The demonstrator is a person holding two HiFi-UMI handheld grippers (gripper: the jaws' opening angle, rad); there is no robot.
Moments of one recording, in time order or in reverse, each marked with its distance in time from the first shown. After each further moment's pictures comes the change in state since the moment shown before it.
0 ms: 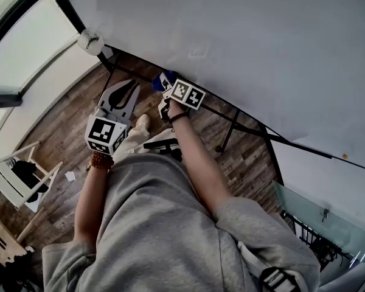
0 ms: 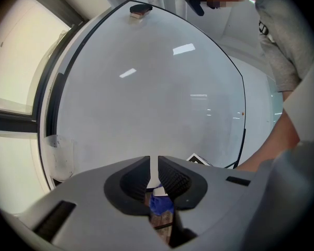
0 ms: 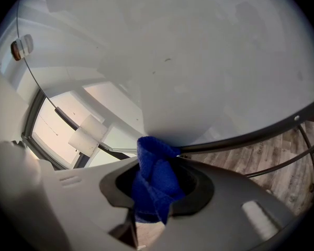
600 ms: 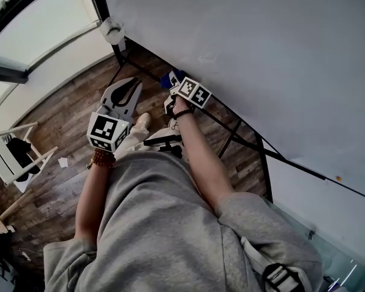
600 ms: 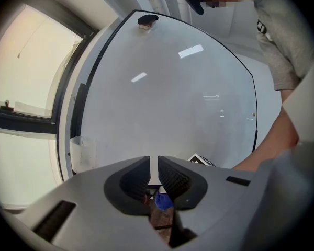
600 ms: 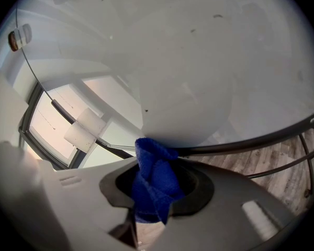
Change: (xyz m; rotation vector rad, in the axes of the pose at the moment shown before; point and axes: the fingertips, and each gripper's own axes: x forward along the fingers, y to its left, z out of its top) left arm -0.036 0.023 -0.004 -0.037 -0.023 0.140; right arm 0.018 0.007 -0.005 -0.039 0.039 -0.035
